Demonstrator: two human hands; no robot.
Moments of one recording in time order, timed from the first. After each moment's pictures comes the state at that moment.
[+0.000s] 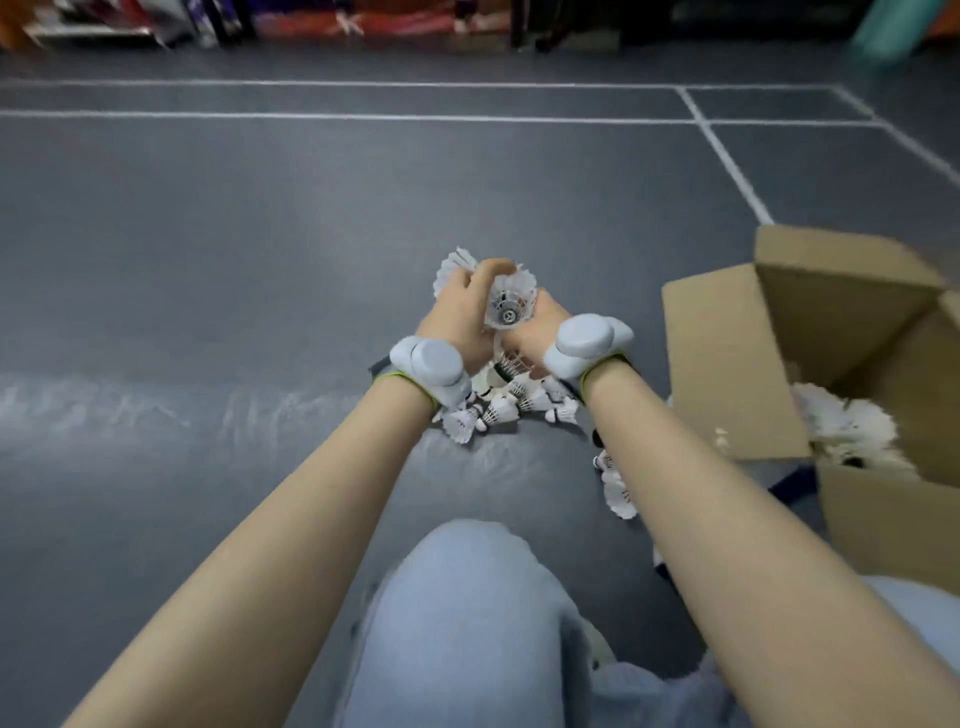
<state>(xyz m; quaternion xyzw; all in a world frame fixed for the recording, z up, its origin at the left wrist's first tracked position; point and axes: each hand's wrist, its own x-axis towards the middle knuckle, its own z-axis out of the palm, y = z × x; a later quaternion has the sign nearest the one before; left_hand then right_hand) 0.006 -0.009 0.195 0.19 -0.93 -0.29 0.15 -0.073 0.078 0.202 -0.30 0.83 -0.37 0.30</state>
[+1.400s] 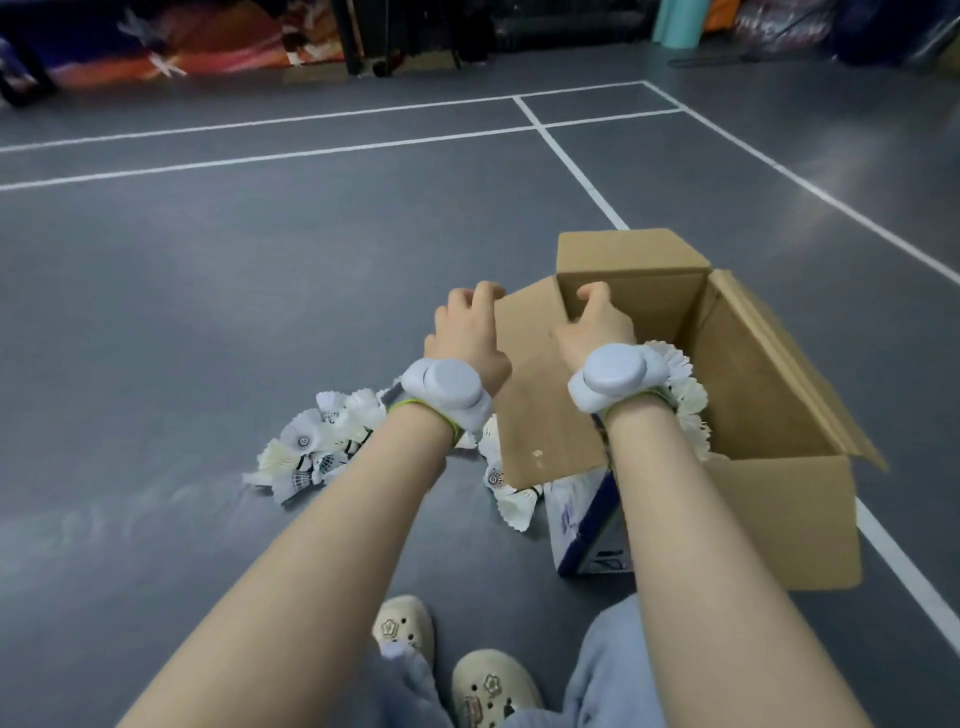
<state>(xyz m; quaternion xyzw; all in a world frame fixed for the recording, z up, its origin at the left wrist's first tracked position) -0.115 0.125 0.211 0.19 -0.94 -0.26 0.08 -0.172 0.233 0.221 -0.06 0.92 -0.37 0.08</state>
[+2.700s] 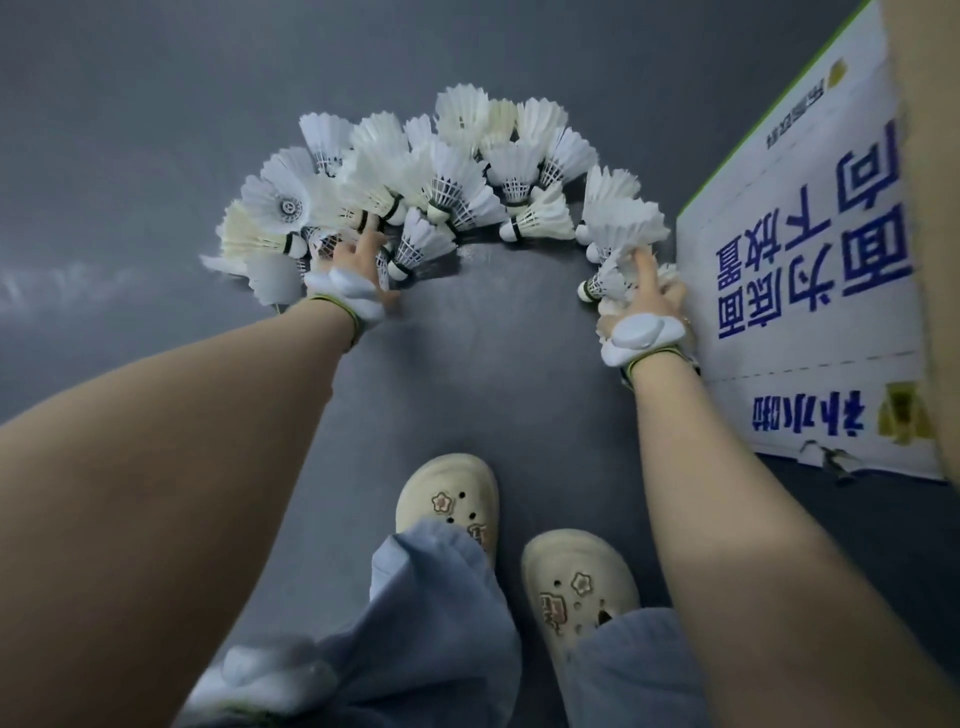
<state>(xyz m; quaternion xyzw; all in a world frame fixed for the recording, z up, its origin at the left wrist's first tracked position) -0.080 -0.095 -0.126 0.34 -0.90 -0.12 -0.25 -0.194 0.166 -0.158 0.05 0.93 -0.18 0.30</state>
